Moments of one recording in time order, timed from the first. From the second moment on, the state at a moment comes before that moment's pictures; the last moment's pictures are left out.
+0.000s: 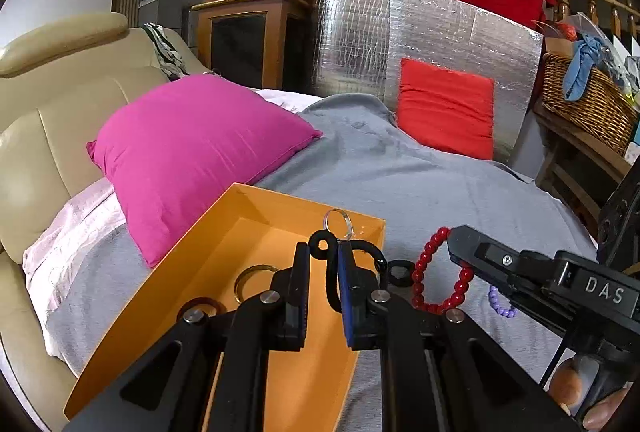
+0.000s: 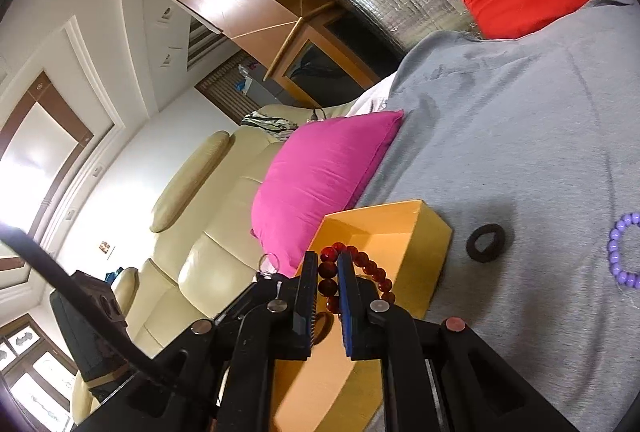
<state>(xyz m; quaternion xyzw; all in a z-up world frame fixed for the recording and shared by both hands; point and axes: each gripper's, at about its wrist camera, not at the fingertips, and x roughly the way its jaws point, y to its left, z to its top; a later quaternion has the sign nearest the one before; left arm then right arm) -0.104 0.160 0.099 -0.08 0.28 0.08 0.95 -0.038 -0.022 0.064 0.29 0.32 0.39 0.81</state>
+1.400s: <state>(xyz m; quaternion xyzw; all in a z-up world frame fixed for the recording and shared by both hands) -0.092 0.259 0.042 -0.15 0.38 0.18 0.90 -0.036 0.064 0.023 0.22 0.42 0.41 0.78</state>
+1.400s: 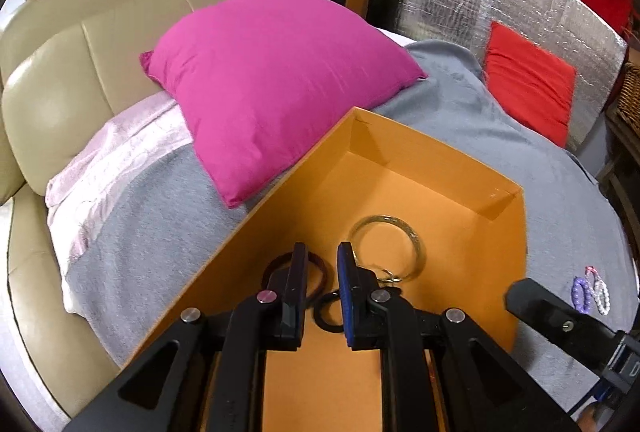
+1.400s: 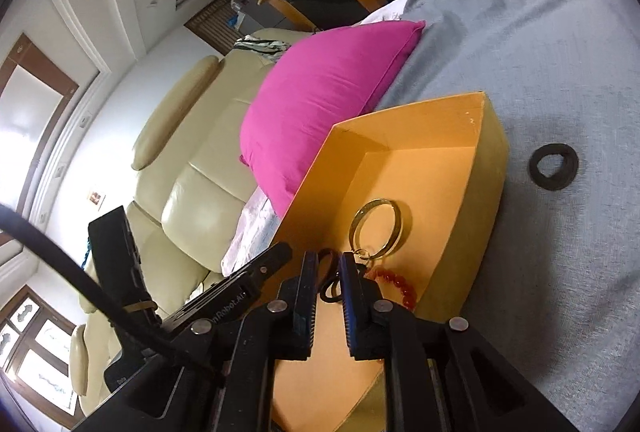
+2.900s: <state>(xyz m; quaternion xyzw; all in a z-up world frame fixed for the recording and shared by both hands) -0.060 0.018 0.046 0.07 0.37 0.05 0.92 -0.020 -0.203 0.036 0.36 0.42 0.13 0.82</state>
